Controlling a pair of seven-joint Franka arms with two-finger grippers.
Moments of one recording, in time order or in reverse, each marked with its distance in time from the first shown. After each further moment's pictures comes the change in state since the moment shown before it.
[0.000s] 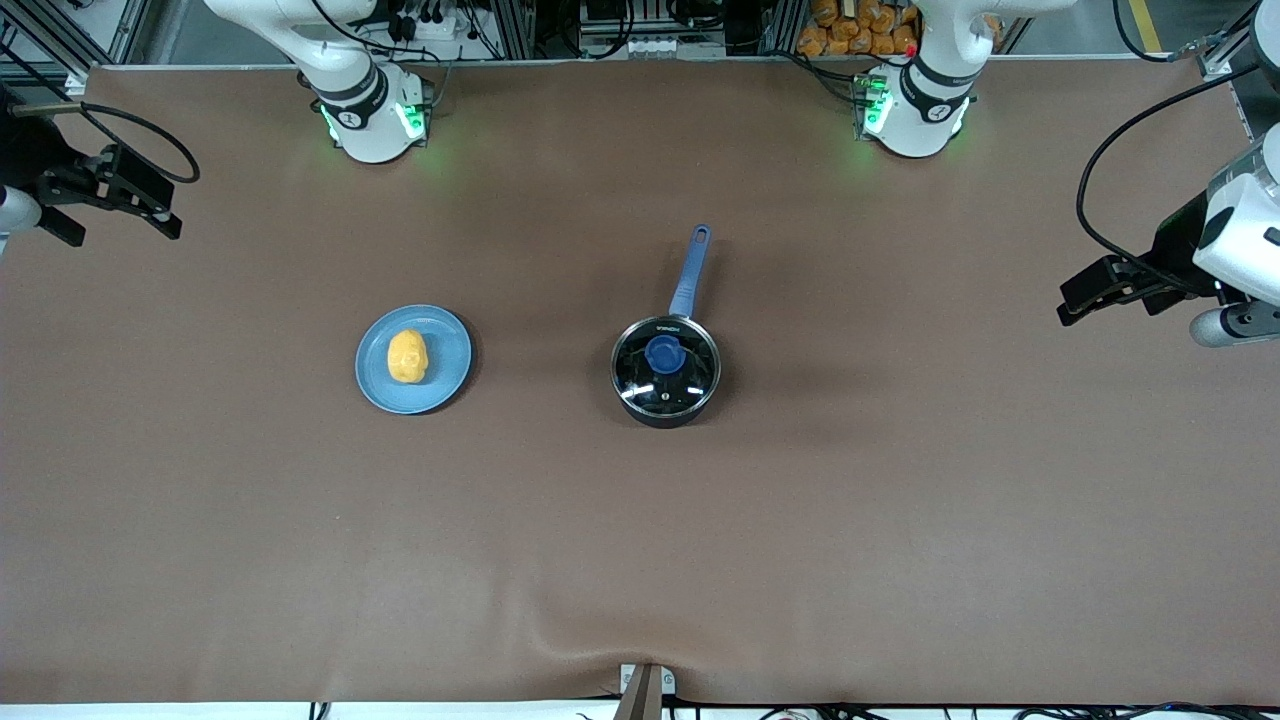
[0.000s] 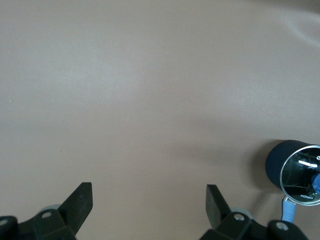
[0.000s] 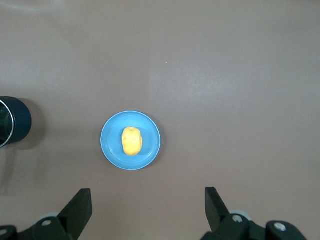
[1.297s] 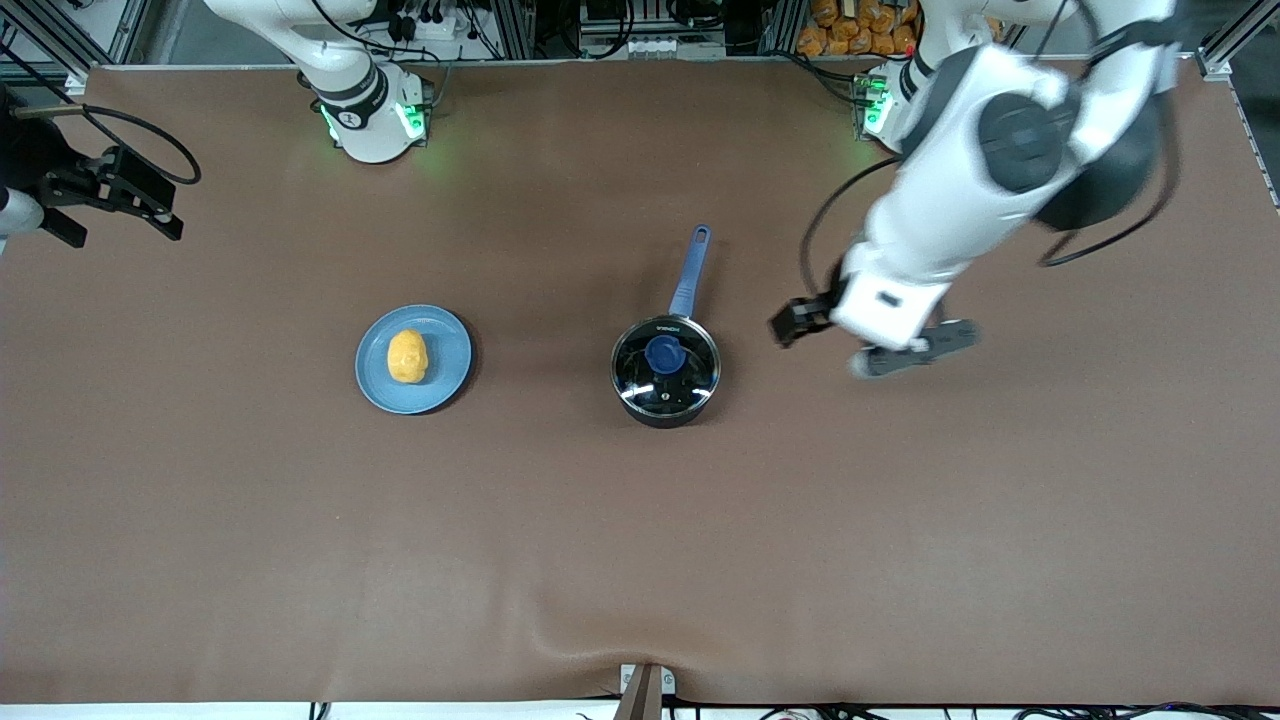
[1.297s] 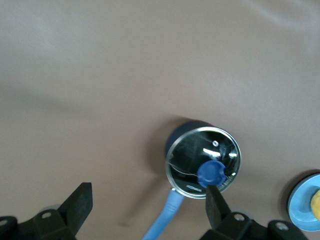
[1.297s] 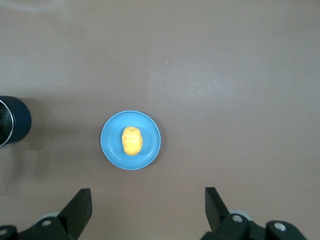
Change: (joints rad) left arm -0.321 0.223 -0.129 -0.020 -0.092 0.240 -0.601; right arm 0.000 0.003 0.001 0.000 0.000 0.000 0.000
